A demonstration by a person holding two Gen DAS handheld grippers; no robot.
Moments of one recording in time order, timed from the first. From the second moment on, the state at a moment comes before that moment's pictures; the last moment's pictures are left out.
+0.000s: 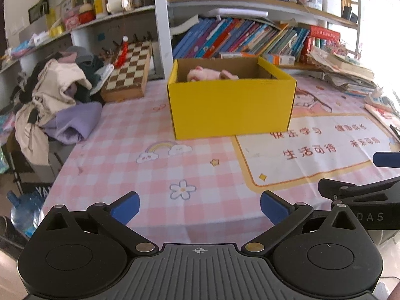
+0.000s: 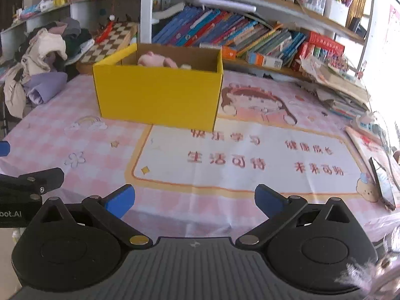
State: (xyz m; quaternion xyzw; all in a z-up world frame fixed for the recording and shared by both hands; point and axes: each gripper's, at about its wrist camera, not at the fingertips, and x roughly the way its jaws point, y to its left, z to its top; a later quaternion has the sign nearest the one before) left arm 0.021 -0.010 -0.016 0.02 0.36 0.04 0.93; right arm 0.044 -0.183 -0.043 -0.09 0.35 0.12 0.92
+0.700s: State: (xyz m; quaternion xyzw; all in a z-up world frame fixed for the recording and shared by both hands) left arm 0.020 -0.018 -0.022 0.03 0.38 0.03 0.92; right arm 0.049 -0.188 -0.048 -0.08 0.37 0.13 0.92
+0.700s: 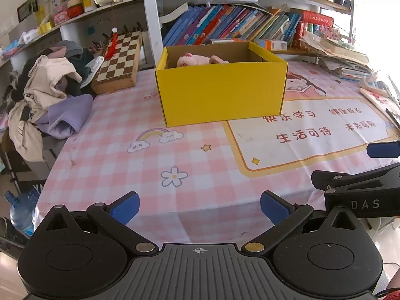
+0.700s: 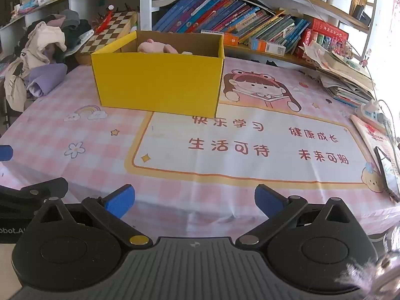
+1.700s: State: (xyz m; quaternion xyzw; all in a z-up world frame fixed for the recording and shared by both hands) left arm 0.019 -0.021 -0.024 0.03 0.39 0.03 0.92; right arm 0.047 -0.191 -0.048 -0.08 0.37 0.13 0.92
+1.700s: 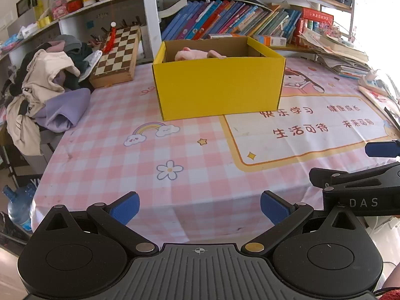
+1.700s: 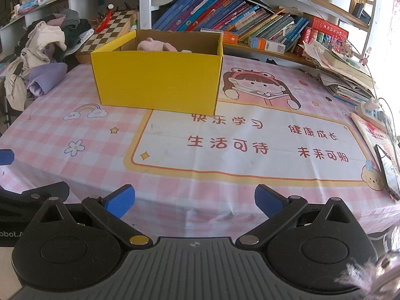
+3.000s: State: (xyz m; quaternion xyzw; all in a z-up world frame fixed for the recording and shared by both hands) left arm 0.025 -0.016 -0.028 0.02 0.40 0.02 0.92; right arm 0.054 -0.186 -0.053 -0.08 0.38 0.13 0.91
